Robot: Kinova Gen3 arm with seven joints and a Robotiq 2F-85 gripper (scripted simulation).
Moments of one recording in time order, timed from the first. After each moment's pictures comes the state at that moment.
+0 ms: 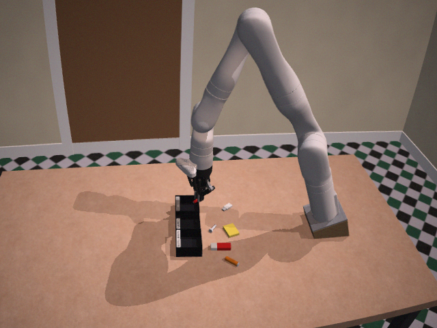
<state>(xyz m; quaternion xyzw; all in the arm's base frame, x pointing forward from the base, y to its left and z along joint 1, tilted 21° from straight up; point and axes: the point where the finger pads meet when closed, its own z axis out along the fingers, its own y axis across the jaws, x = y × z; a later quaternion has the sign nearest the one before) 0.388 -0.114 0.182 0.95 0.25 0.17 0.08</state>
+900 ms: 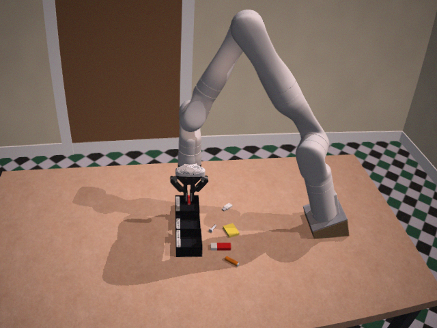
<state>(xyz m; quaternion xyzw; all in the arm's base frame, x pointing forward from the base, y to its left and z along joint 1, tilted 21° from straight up) 0.421 -0.120 0.192 0.73 0.66 0.12 0.14</state>
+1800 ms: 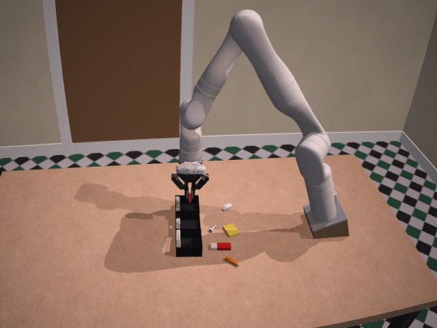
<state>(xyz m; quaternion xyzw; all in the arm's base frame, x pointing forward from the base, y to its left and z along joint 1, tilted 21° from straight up) 0.417 -0.139 0.185 0.73 0.66 0.13 0.13</state>
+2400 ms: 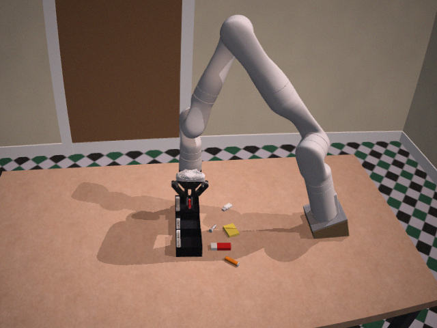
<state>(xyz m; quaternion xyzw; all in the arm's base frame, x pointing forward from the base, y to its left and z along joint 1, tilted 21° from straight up) 0.428 -0.141 0.157 0.73 0.65 0.13 0.14</state>
